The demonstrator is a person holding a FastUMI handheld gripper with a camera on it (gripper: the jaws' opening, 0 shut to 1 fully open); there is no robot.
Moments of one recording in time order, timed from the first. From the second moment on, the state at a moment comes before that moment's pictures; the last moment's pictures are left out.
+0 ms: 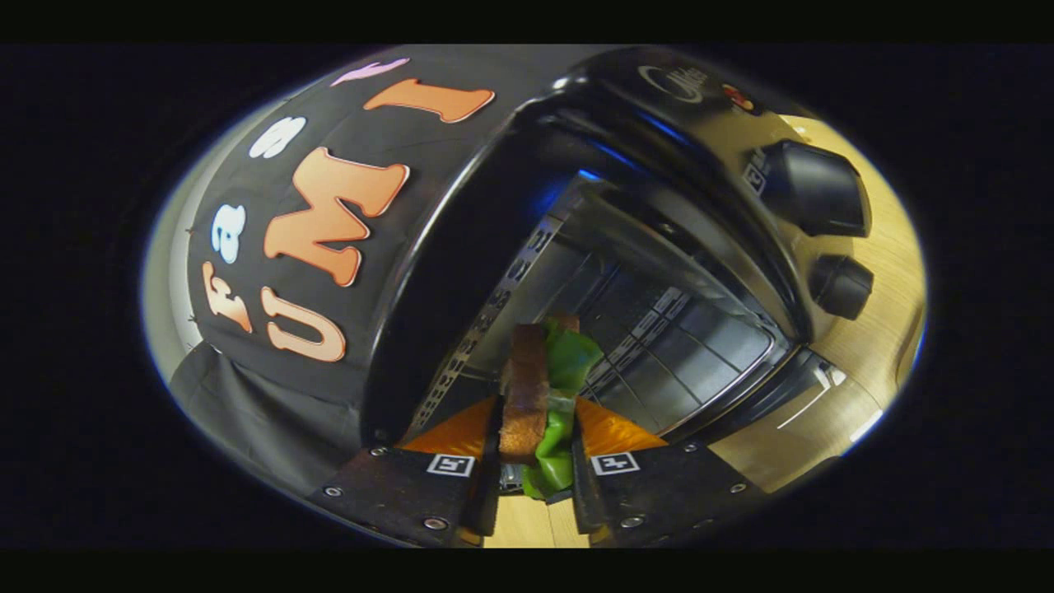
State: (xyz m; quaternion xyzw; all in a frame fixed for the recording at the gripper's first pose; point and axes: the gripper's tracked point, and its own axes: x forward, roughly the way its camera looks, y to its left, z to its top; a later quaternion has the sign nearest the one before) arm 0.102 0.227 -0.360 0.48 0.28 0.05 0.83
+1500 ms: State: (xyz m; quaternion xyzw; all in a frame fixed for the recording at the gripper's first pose) arm -0.012 0.181 -0.329 0.30 0.34 0.07 0.89
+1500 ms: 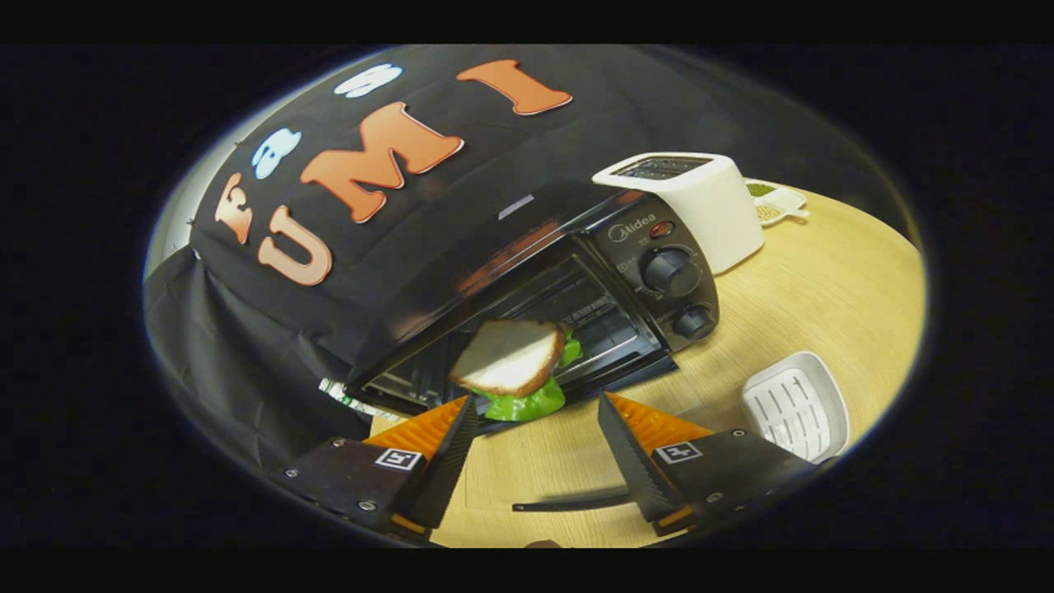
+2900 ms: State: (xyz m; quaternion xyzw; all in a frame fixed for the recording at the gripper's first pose) arm -0.150 0.205 -0.441 -0.01 0.50 0.11 0.86
